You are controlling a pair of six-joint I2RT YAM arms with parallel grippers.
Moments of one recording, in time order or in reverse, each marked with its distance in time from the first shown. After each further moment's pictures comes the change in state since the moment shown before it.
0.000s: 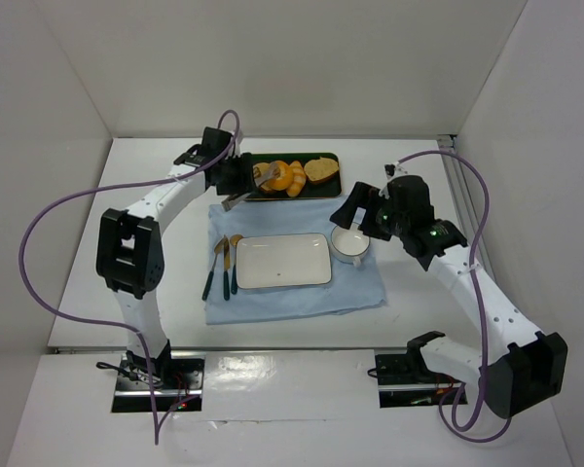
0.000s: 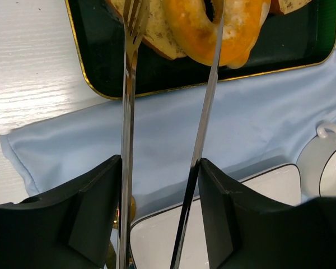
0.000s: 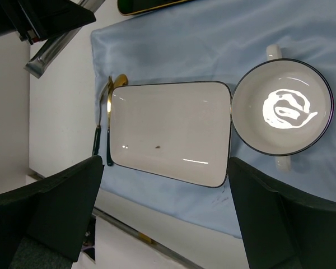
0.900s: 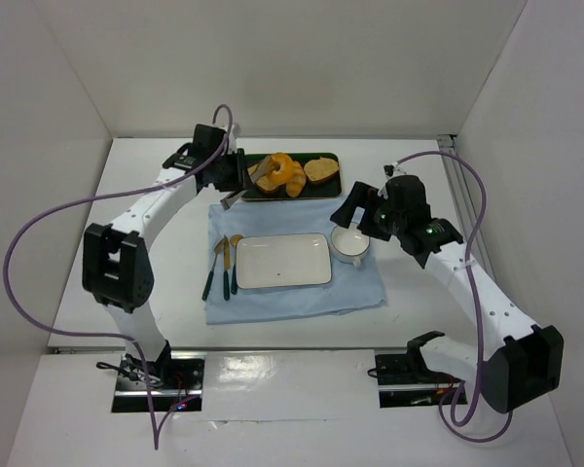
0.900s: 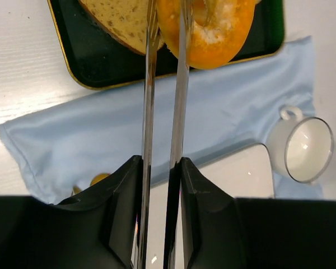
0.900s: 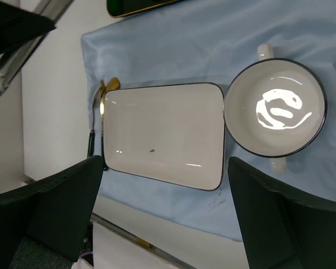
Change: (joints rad) left arm -0.008 -0.082 -0.021 -0.007 0.041 0.000; right arm -0.002 0.014 -0.019 0.013 0.018 0.016
